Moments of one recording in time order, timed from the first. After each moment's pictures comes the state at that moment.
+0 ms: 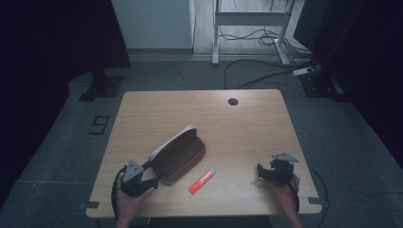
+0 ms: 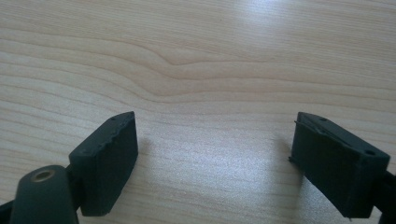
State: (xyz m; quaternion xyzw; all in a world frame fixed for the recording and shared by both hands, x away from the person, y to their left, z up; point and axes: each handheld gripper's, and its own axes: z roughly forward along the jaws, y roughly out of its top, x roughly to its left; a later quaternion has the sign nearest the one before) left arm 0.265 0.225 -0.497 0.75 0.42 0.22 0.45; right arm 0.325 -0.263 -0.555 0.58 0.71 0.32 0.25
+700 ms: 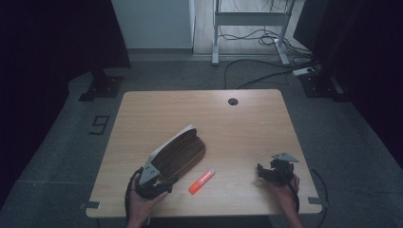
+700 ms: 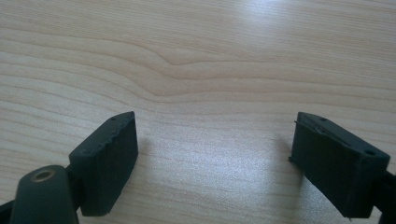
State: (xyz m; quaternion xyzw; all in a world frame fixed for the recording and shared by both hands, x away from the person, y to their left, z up) left arm 0.262 0.181 -0.500 0.78 0.39 0.19 0.45; right arm 0.325 -0.263 -0.555 0.58 0.71 0.32 0.25
